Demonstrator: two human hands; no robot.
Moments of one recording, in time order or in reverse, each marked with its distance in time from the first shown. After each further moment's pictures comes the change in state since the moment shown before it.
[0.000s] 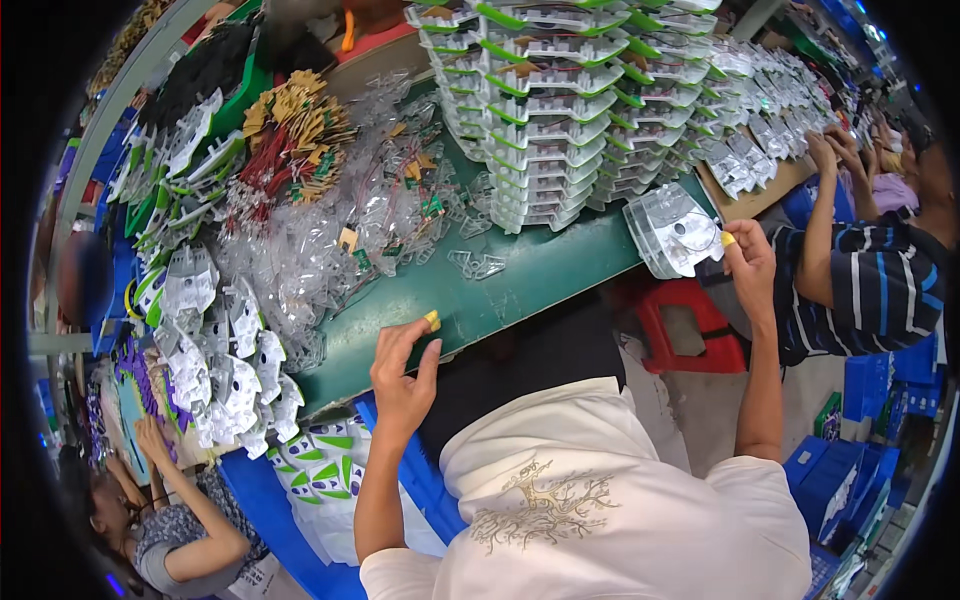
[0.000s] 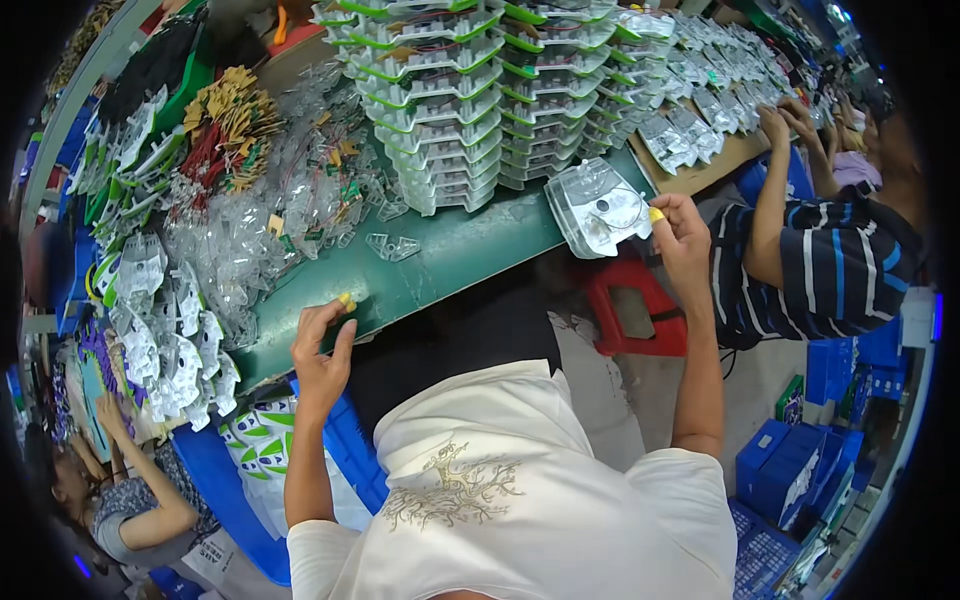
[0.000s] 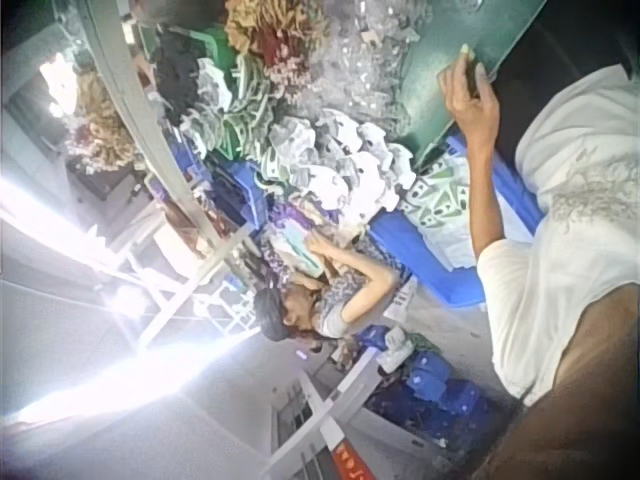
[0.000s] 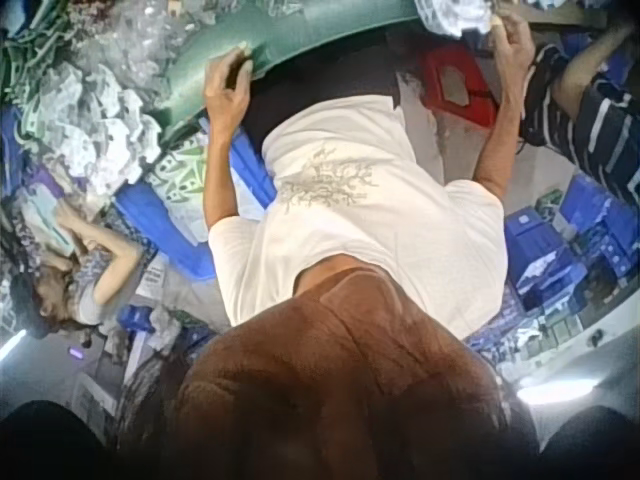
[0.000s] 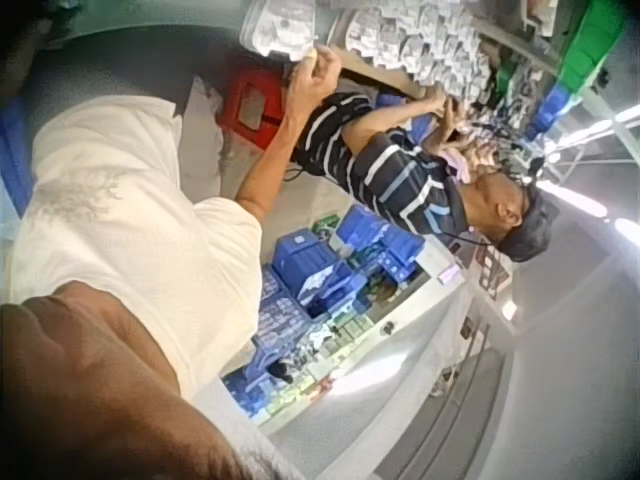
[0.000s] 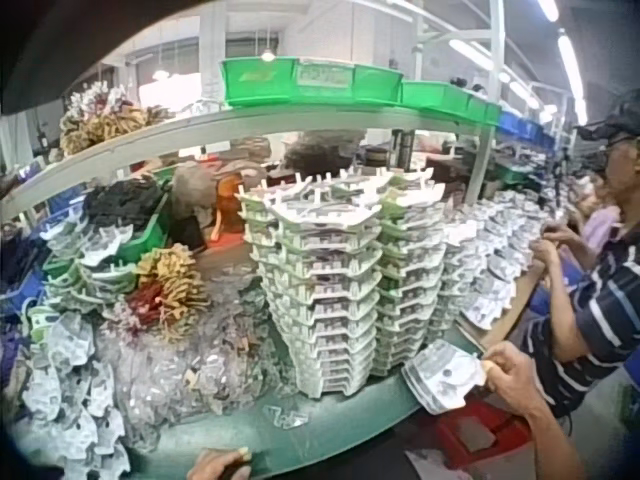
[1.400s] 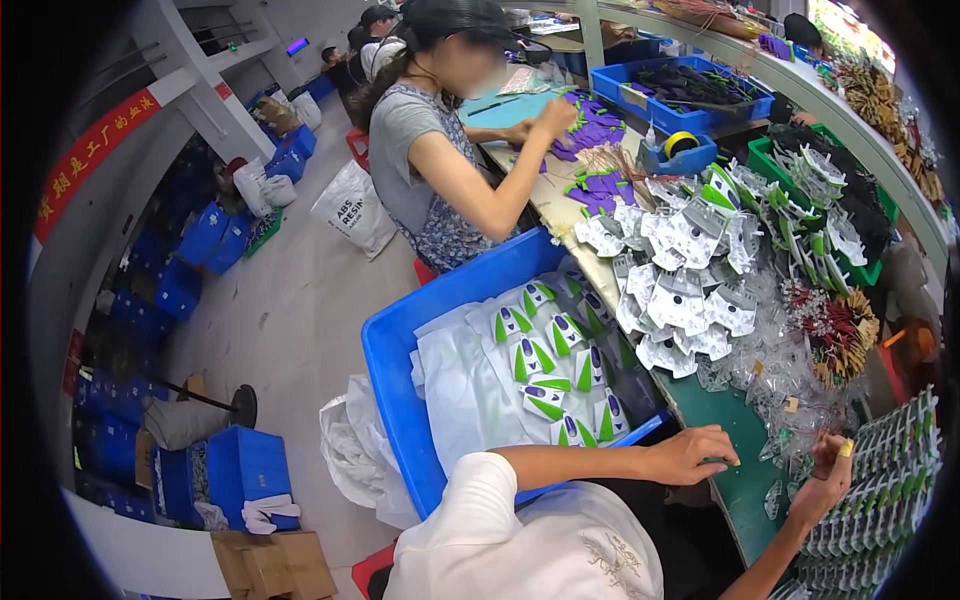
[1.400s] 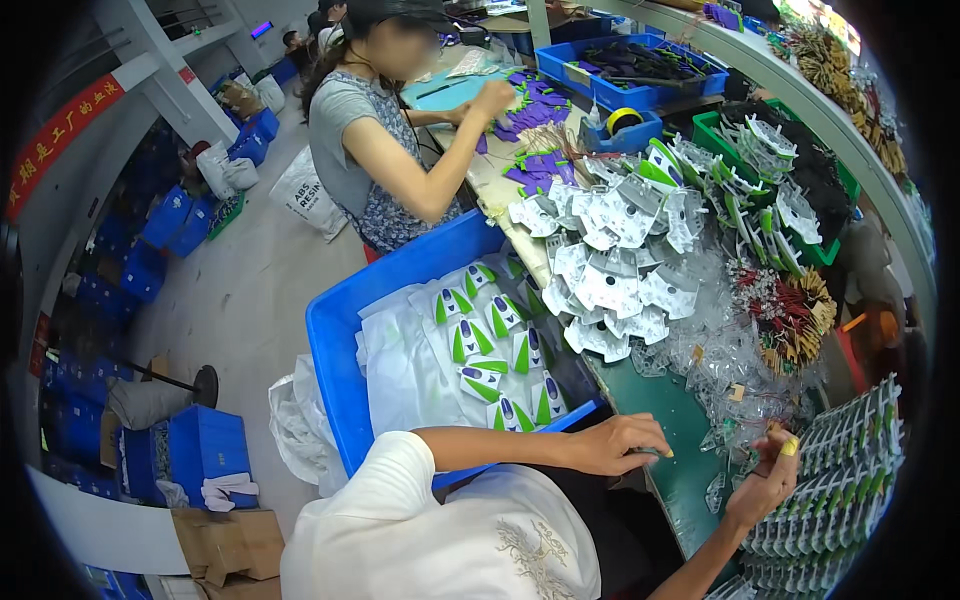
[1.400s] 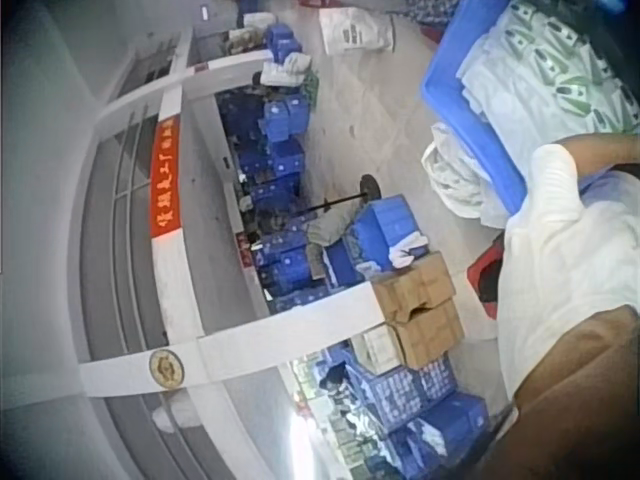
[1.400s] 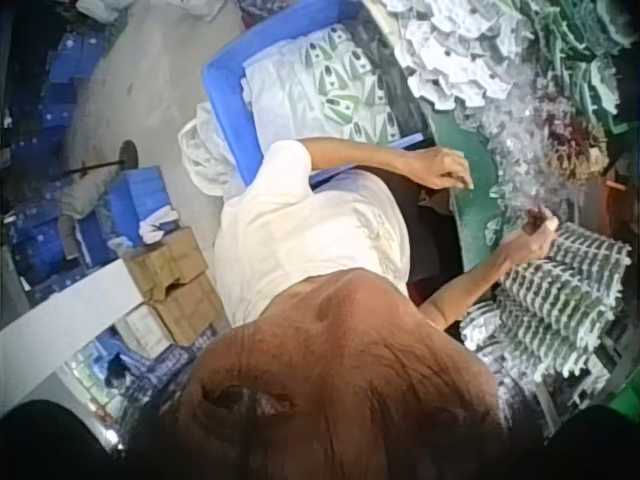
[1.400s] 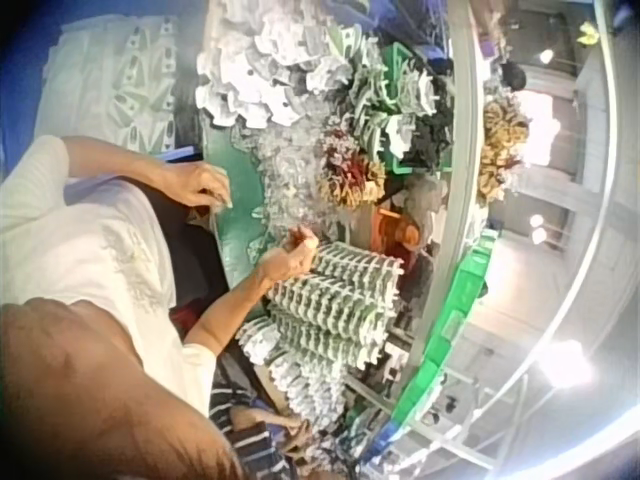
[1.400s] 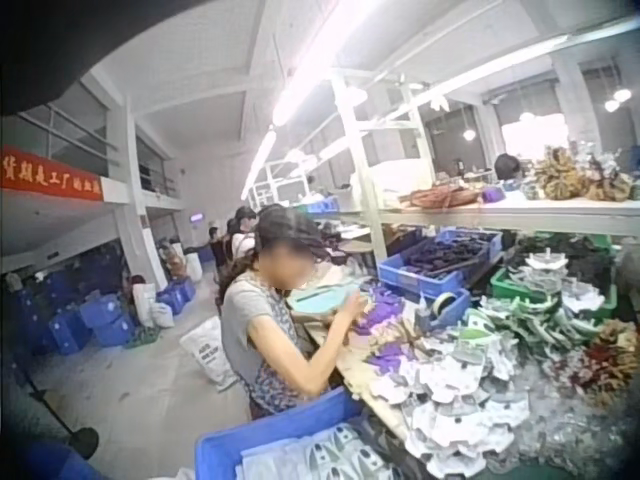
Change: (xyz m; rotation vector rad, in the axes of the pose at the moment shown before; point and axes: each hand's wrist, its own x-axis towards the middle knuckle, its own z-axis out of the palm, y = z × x) left_hand -0.059 0.007 -0.031 -0.169 0.353 0.046; right_hand 0.036 -0.136 0.301 0.649 -0.618 -0.309
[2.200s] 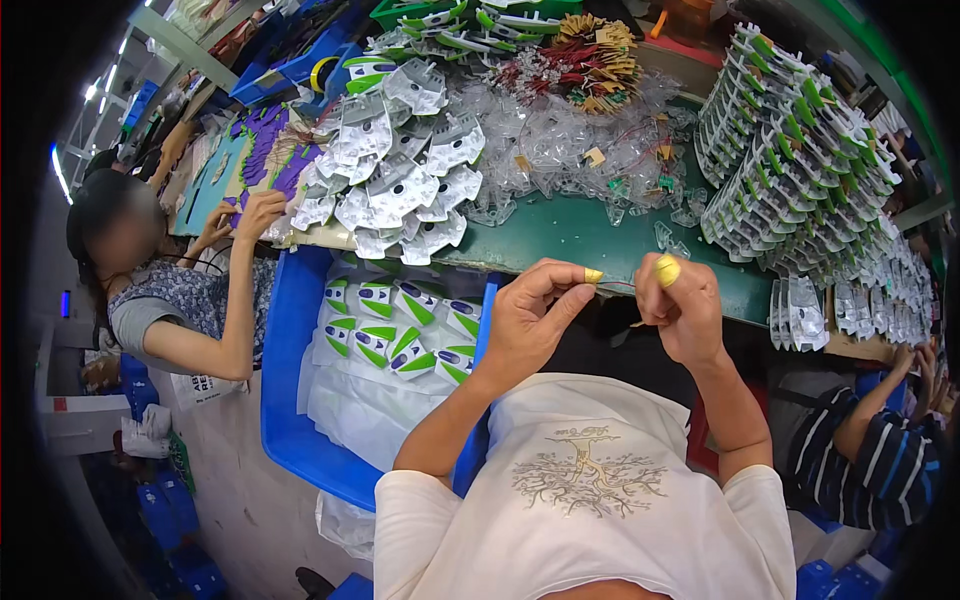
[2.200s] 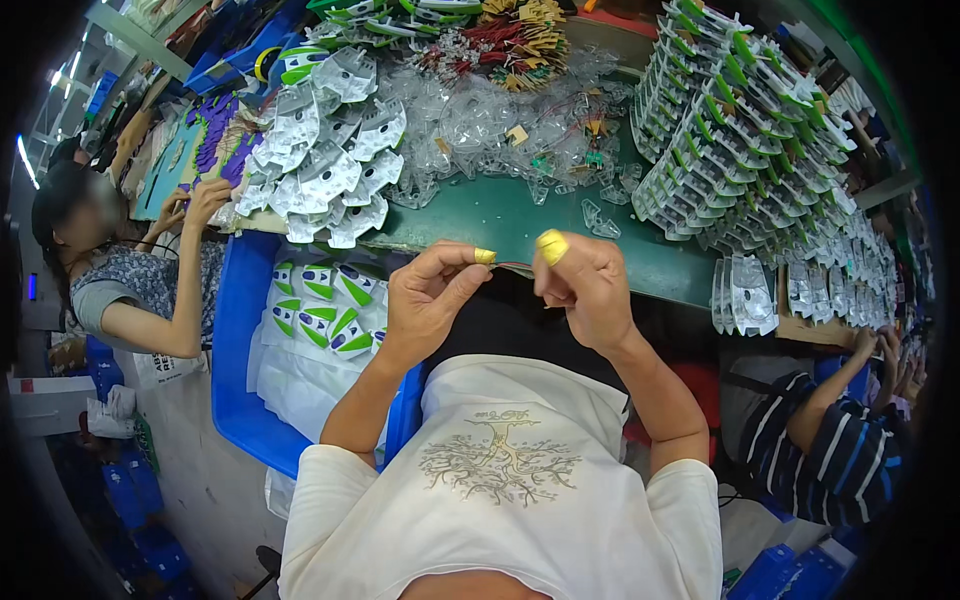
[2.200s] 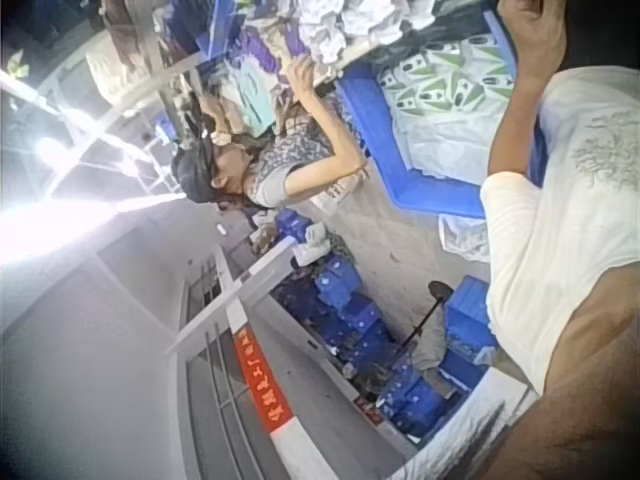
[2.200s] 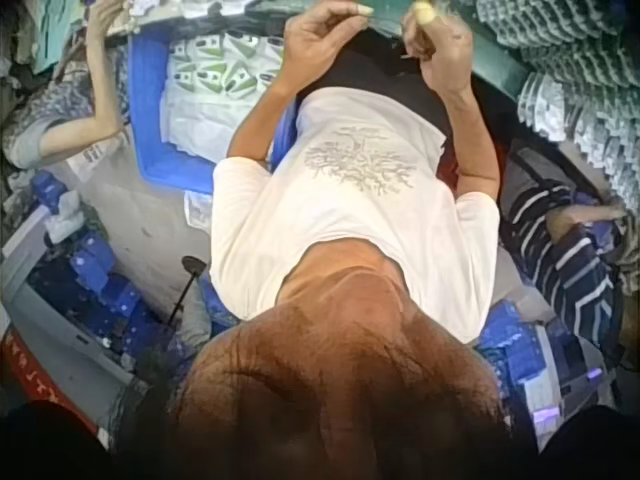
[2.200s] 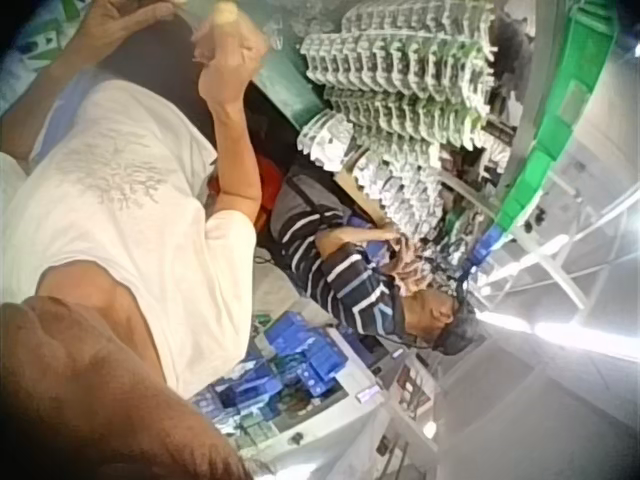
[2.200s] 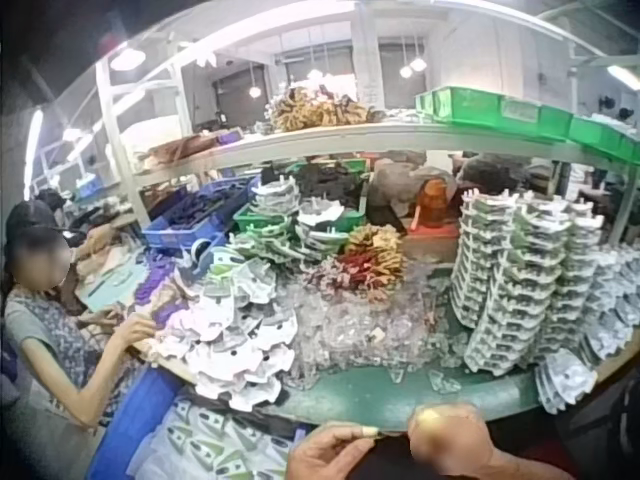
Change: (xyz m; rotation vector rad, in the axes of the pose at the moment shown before) left_hand 0.005 0.058 0.001 -0.526 0.005 -0.281; right_hand -0.107 -0.076 0.044 0.497 -0.247 0.329
